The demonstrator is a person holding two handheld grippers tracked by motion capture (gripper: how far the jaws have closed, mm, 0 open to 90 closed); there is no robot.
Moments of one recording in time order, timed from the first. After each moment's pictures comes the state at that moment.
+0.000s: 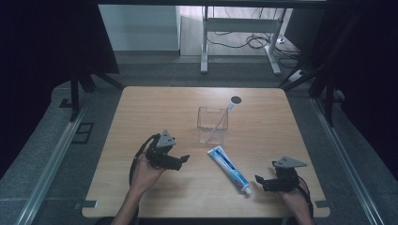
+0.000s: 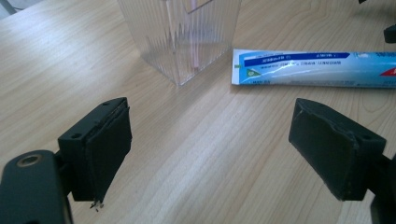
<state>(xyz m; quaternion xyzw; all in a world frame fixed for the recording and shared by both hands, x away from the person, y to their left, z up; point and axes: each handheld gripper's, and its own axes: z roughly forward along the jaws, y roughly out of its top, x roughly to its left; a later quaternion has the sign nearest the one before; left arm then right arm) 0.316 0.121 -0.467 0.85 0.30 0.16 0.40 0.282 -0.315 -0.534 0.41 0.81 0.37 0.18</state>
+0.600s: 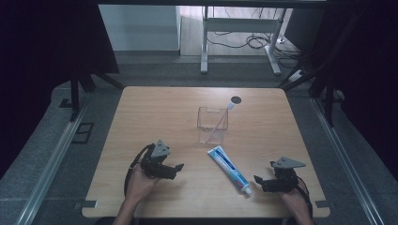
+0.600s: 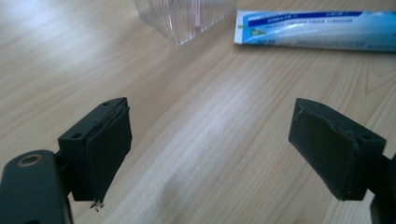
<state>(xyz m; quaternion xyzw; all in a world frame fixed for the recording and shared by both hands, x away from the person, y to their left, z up) 0.299 0.135 -0.495 0.85 0.32 0.15 0.38 0.281 -0.312 -0.534 0.40 0.82 0.37 0.18</state>
